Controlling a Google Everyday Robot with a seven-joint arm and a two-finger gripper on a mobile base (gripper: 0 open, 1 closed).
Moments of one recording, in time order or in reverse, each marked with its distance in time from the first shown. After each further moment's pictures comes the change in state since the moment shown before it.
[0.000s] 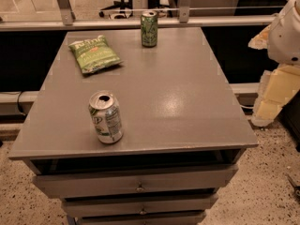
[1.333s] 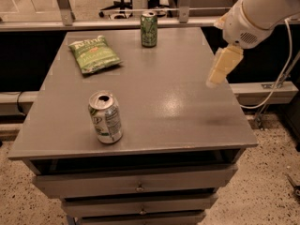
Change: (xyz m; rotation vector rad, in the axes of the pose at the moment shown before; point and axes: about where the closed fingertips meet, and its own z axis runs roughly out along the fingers) arm -0.060 -0.118 0.074 0.127 -0.188 -0.032
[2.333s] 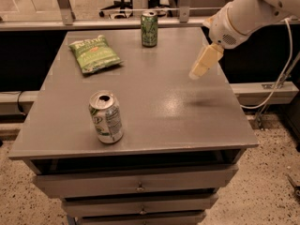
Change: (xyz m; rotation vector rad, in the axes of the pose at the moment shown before) arm -0.016 -0.043 0.049 0.048 -0.136 0.070
